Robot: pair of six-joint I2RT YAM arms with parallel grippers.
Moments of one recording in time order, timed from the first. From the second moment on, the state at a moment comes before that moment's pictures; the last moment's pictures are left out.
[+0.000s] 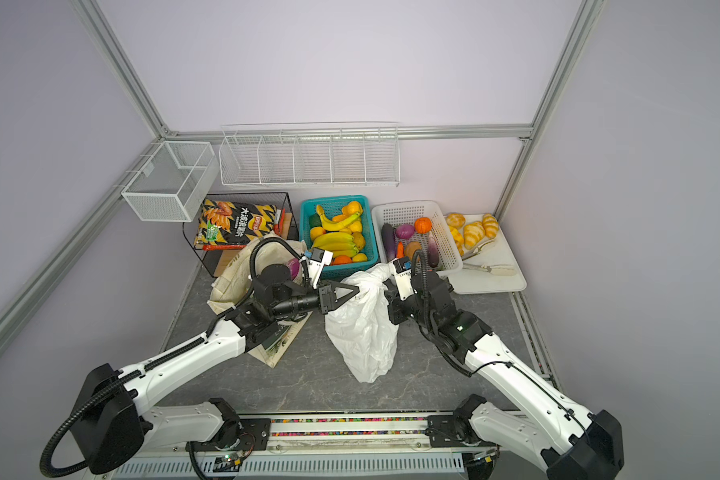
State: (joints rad) left arm -0.74 1.25 0.83 0.28 0.60 -0.75; right arm 0.66 1.00 0.85 -0.38 0.00 0.22
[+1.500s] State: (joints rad) left arm -0.61 1.20 0.95 -0.14 0.63 -0.27; right arm 0.60 1.07 0.83 -0.47 -0.40 0.09
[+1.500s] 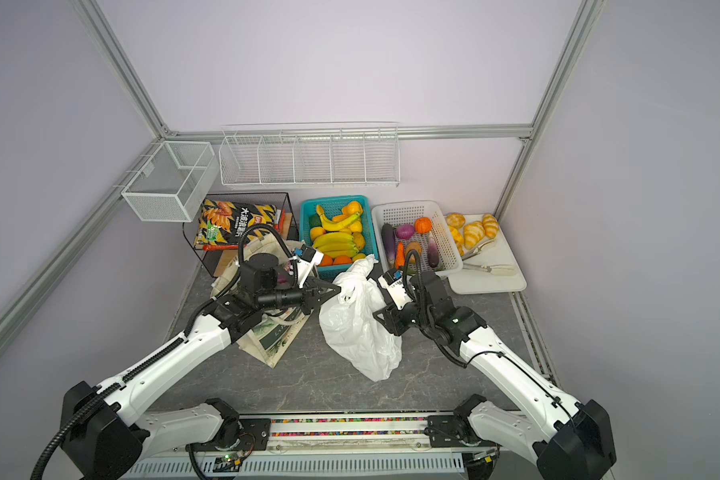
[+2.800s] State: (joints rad) left arm -0.58 1.28 0.90 -0.01 0.67 -0.36; right arm 0.69 1.05 0.77 -0.35 -0.45 0.10
